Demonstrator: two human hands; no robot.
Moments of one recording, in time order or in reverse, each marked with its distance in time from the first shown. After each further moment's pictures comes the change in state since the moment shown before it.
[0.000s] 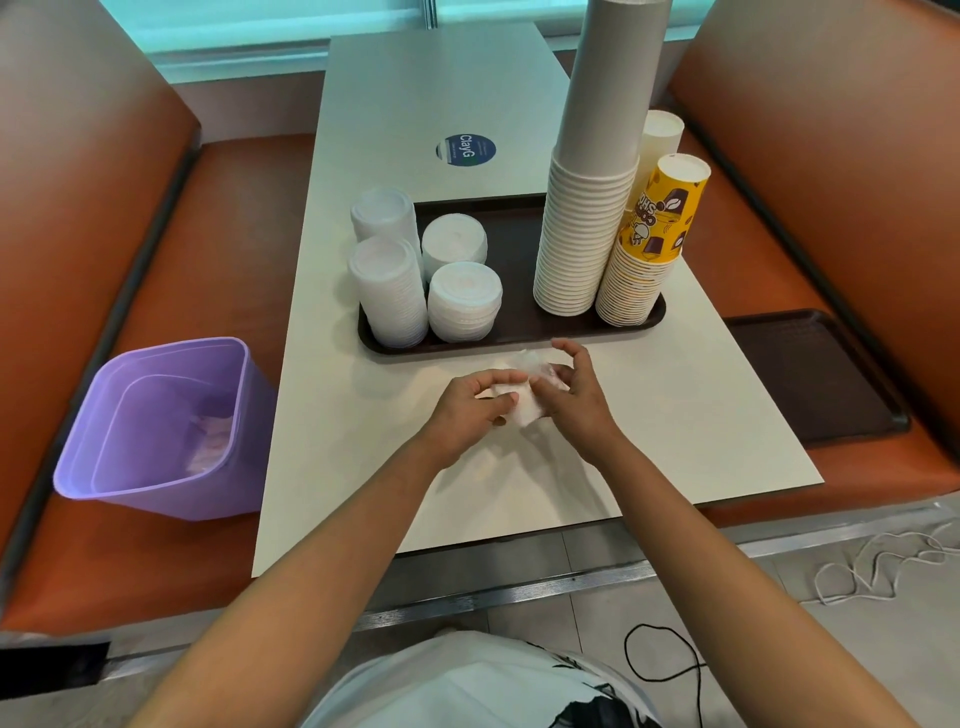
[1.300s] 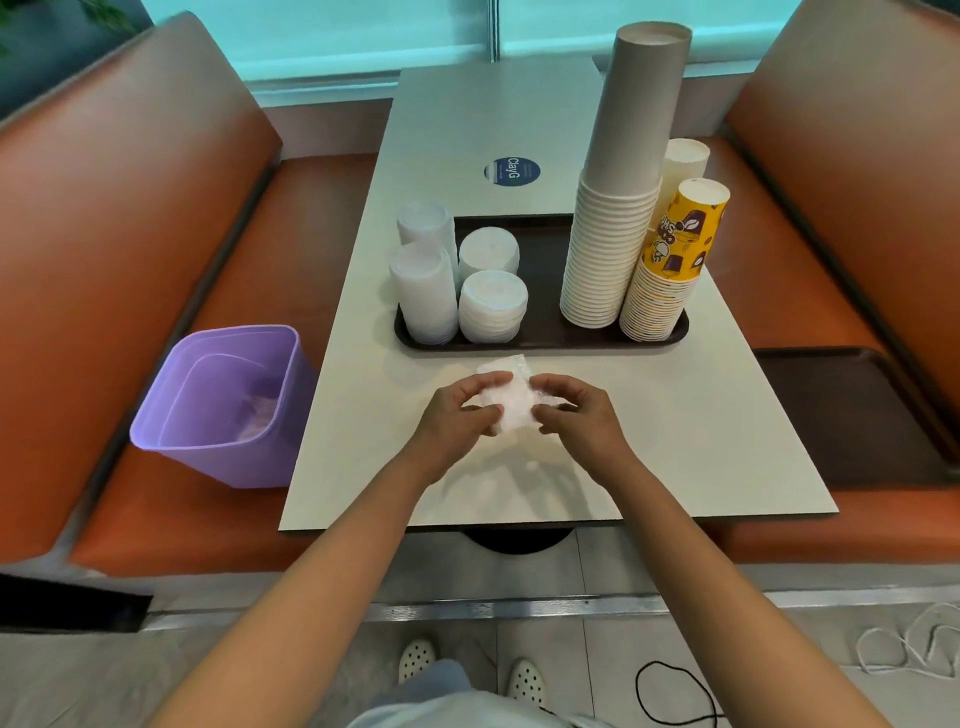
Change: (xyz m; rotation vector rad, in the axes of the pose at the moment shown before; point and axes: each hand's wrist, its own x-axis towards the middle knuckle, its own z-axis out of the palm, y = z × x) left_hand -0.056 0.017 0.000 0.023 0.208 0.042; right_hand -0.037 -0.023 -0.004 -0.013 -0.112 -0.027
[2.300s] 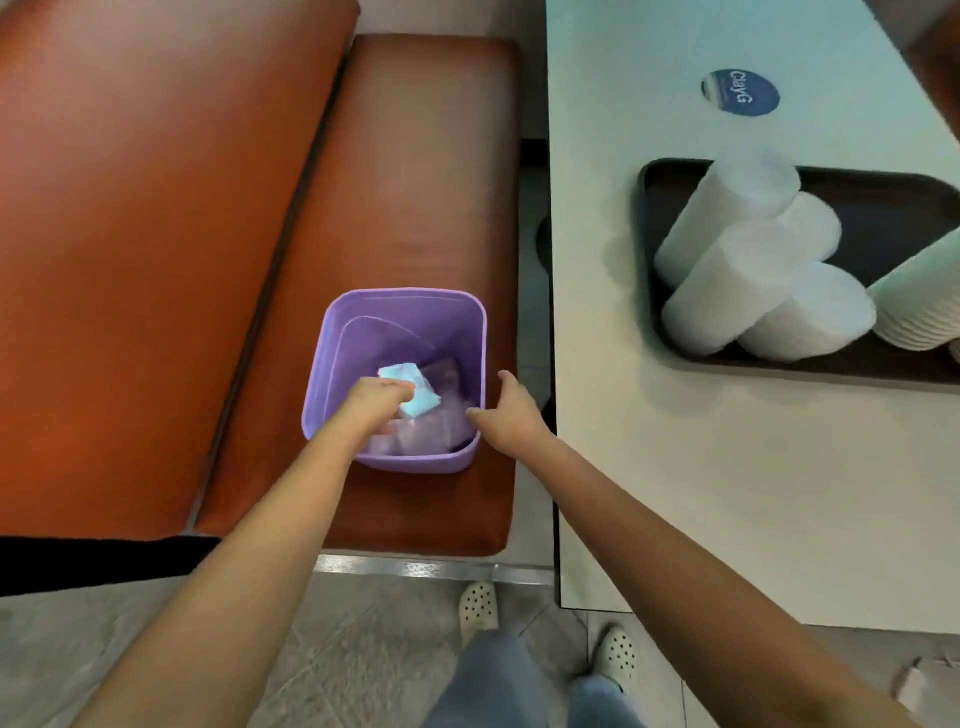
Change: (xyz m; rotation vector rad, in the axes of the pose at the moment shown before) left_hand 0.092 -0.128 -0.377 0.235 0.331 -0.572; right_hand 0.110 0.017 0.371 -0.548 -0.240 0.344
